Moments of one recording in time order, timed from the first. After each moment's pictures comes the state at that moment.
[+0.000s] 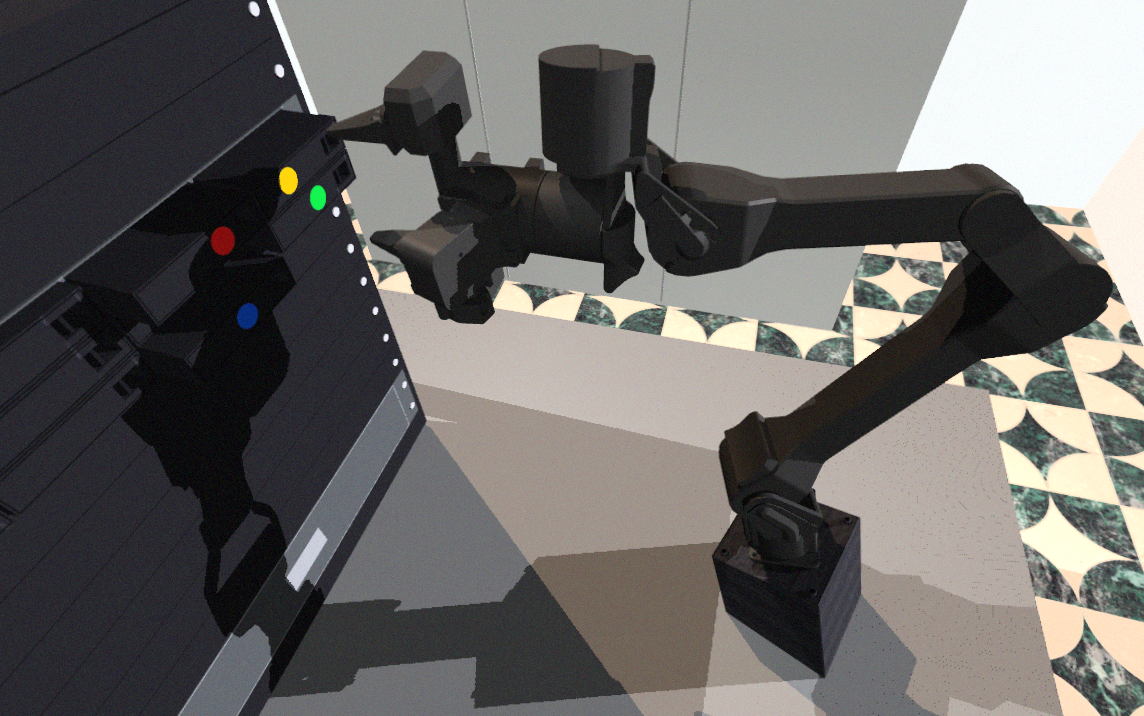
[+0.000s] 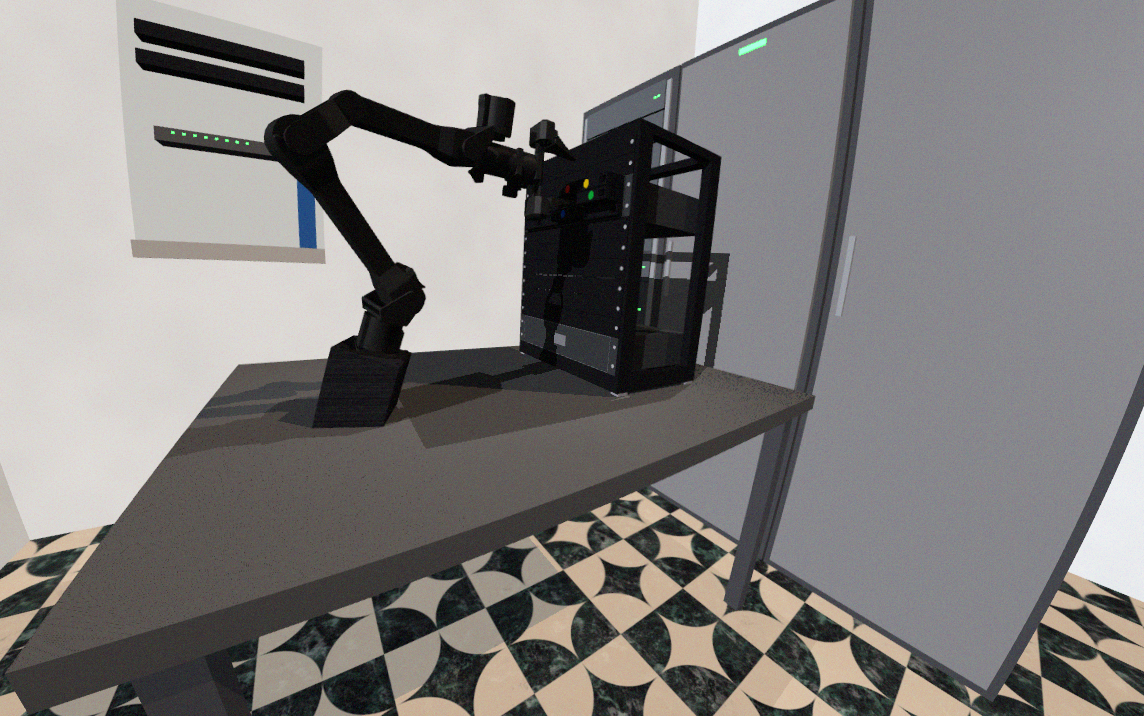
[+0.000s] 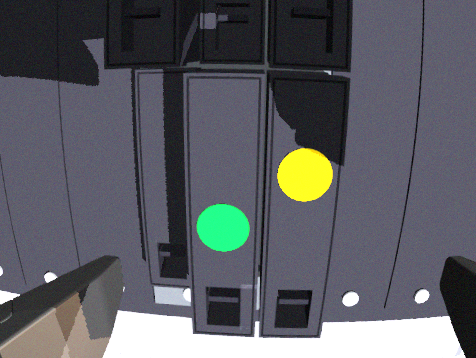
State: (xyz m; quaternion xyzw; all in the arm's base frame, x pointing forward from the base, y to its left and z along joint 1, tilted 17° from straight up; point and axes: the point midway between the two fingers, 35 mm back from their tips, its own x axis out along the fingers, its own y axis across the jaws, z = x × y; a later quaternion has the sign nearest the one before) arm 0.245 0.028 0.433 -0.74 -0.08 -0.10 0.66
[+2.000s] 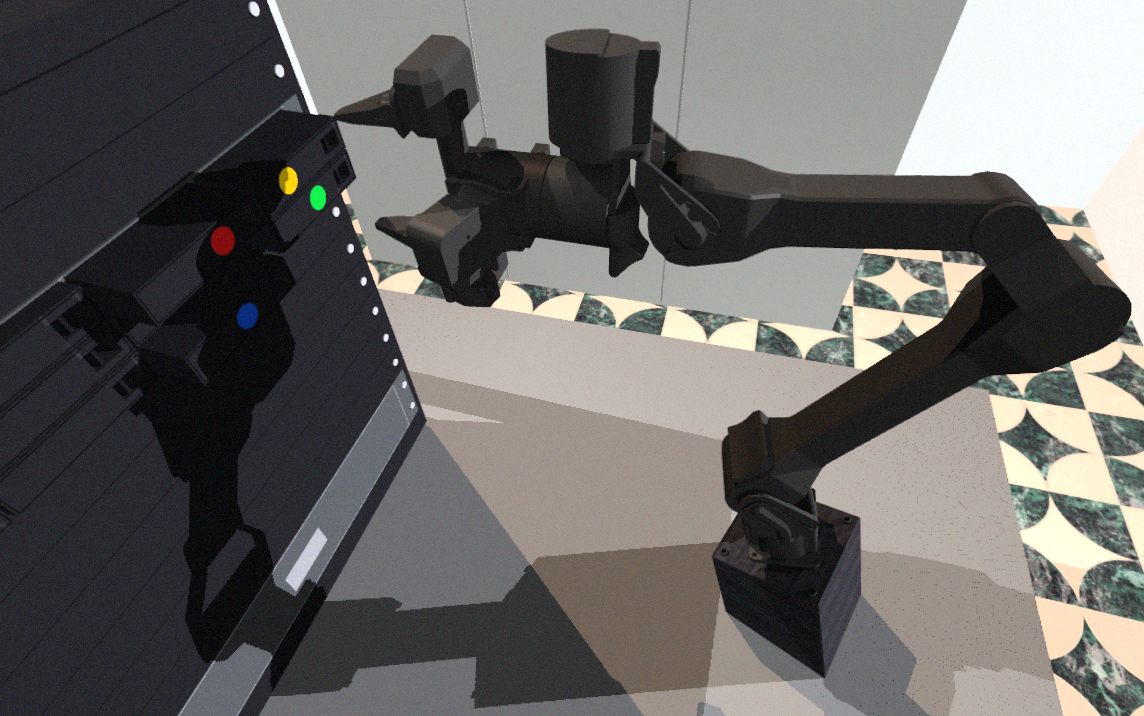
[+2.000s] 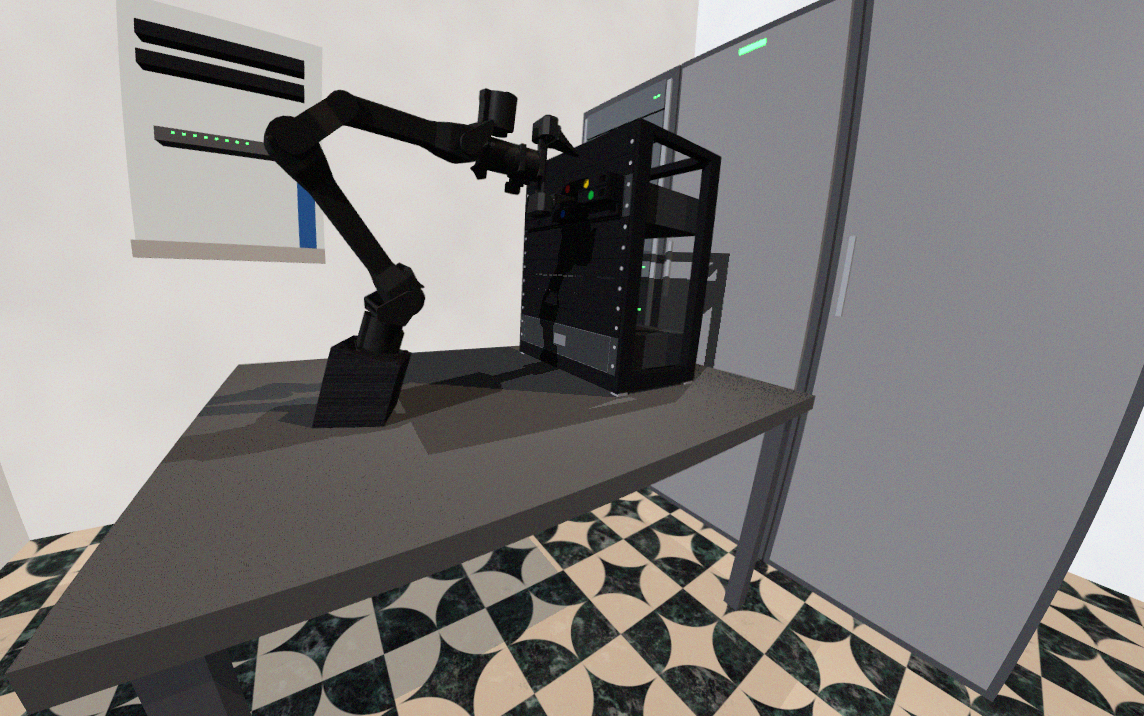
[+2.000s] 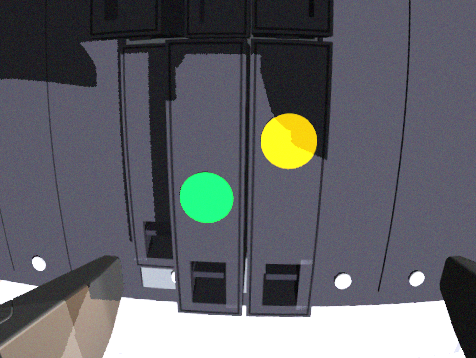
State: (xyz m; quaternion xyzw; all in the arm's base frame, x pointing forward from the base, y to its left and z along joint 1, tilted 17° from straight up) arm 0.243 0.017 0.439 -0.74 -0.09 -0.10 0.66
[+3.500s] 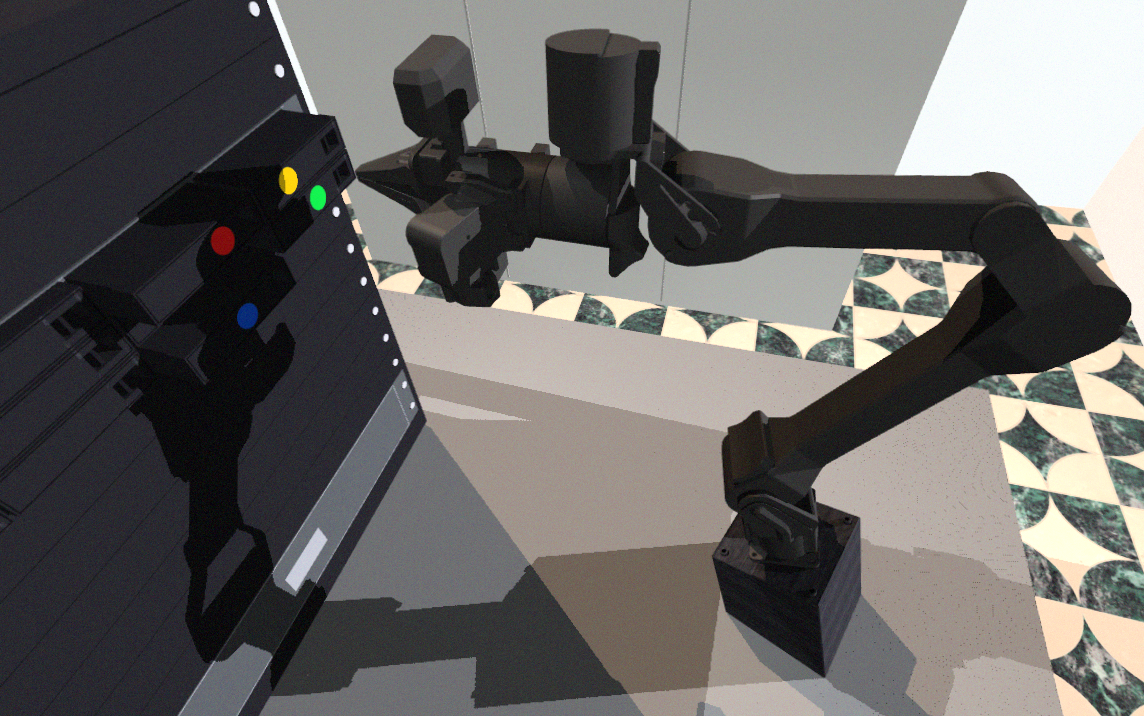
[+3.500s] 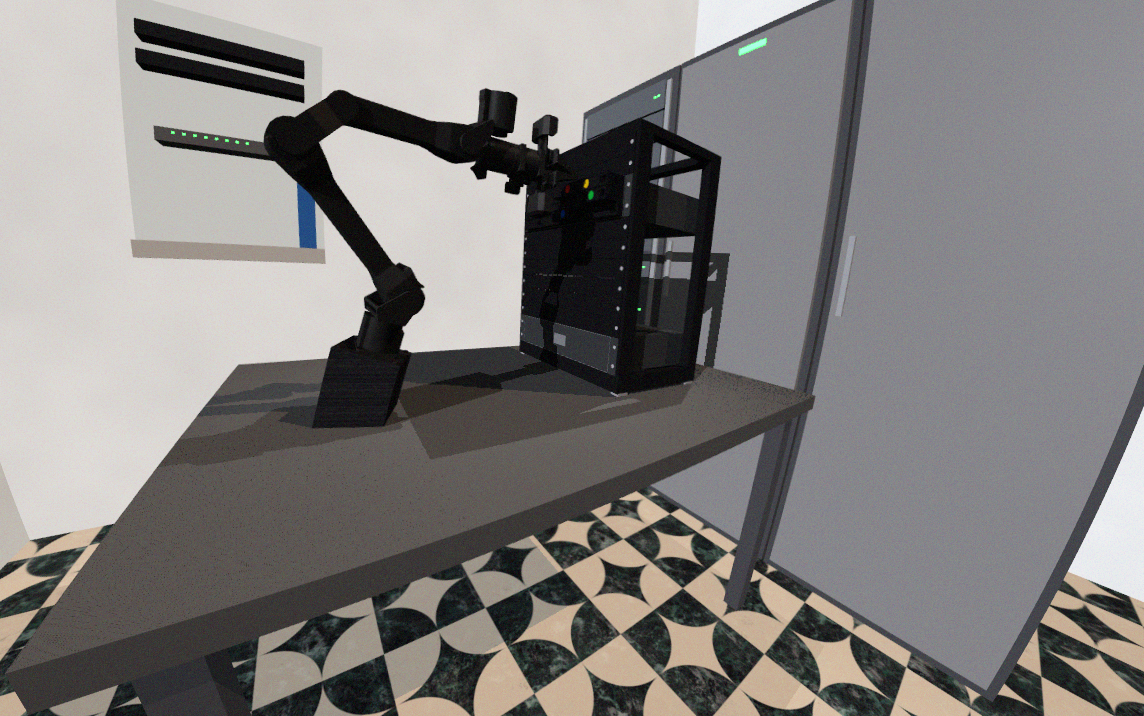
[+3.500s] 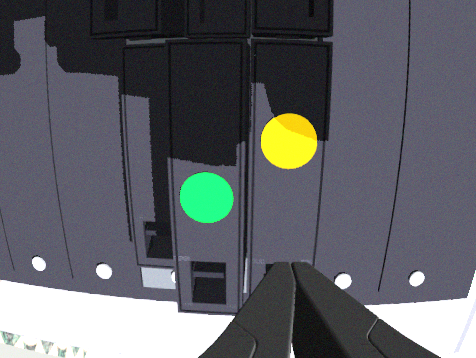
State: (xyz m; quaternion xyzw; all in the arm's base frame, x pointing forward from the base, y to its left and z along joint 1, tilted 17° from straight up) arm 0.243 0.017 0.439 -0.74 -0.09 -0.10 0.66
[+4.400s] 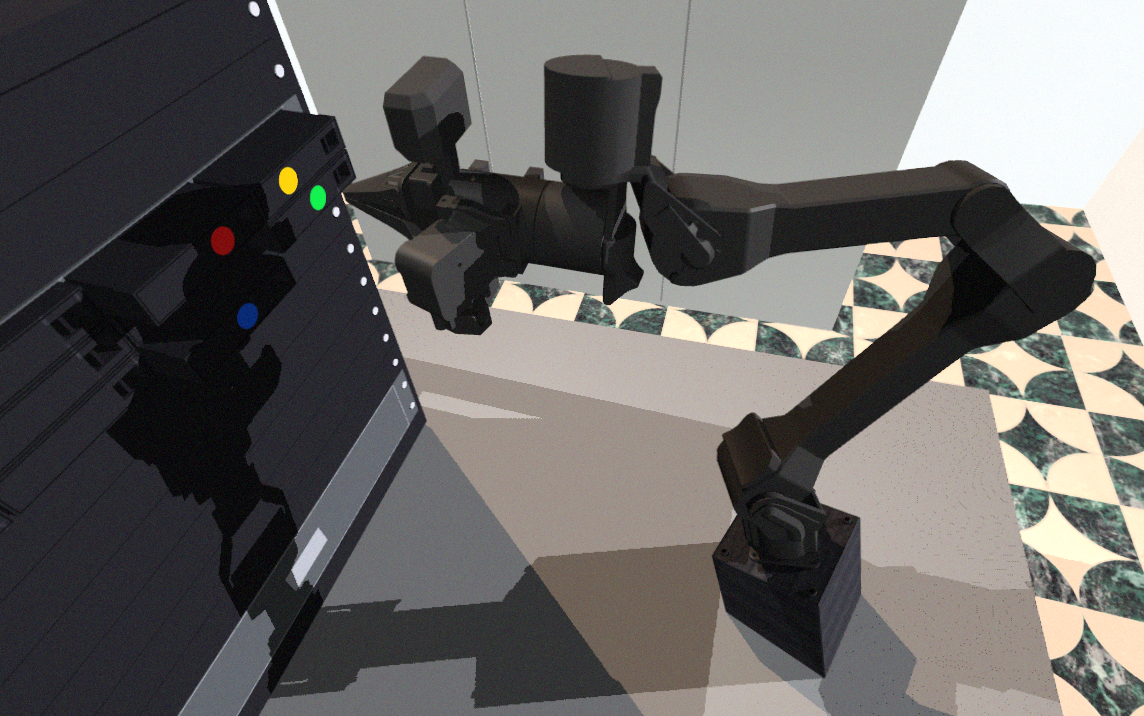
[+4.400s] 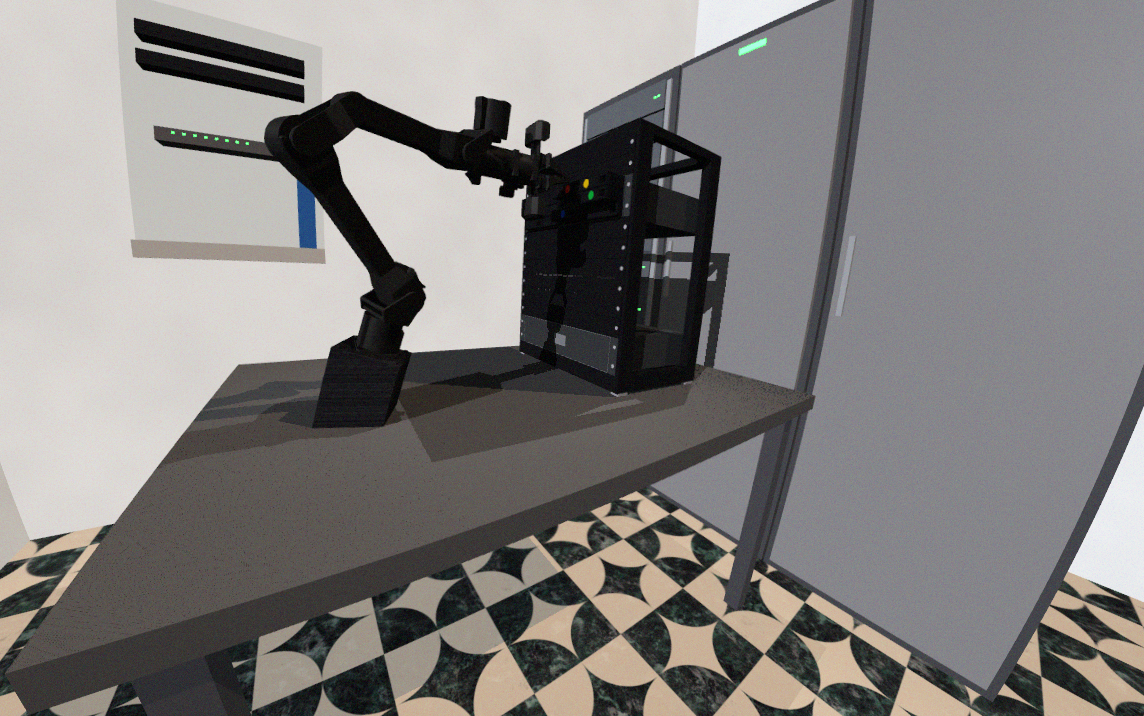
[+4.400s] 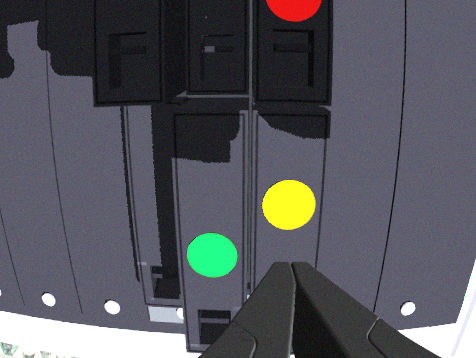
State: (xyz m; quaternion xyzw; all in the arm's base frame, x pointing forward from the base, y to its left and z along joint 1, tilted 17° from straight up) arm 0.242 0.040 0.434 -0.73 -0.10 -0.10 0.66
